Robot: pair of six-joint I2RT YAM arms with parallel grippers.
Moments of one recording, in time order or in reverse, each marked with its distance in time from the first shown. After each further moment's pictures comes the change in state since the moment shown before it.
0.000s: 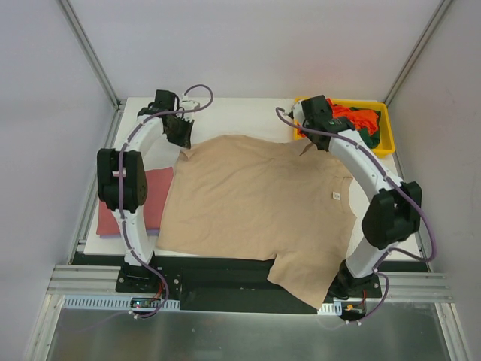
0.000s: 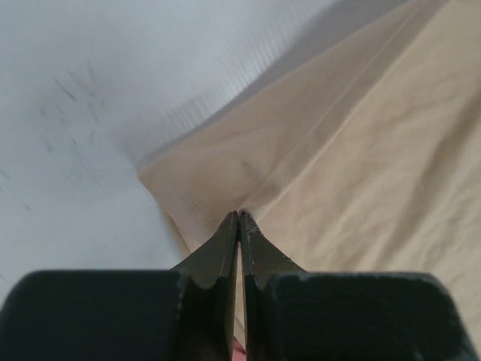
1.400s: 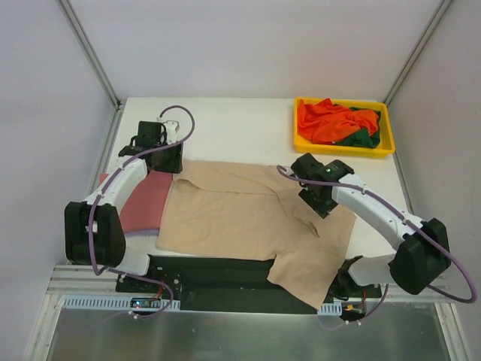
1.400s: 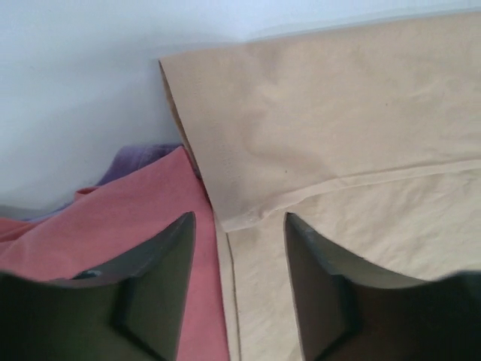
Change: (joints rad) left arm 0.000 -0.581 -0.645 0.190 -0.186 -0.236; right arm 0.246 -0.382 -0.499 -0.414 -0.026 0.443
